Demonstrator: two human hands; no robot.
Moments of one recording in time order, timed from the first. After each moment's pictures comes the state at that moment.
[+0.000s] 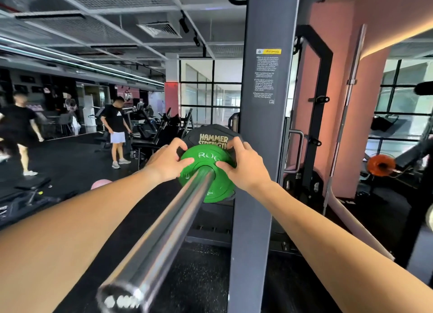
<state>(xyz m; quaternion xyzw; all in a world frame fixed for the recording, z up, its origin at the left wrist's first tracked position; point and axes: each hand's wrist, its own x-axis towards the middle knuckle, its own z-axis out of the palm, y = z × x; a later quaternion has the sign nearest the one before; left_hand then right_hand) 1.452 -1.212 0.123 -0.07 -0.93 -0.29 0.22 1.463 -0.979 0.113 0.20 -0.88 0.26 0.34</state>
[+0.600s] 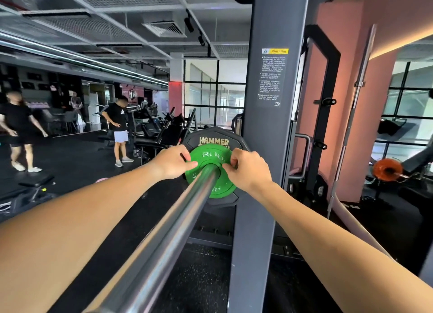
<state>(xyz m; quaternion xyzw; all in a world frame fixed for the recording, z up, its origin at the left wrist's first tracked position) 1.425 -1.209 0.132 -0.07 -0.93 -0.32 0.15 1.434 -0.982 0.118 0.13 -0.92 0.19 0.31</state>
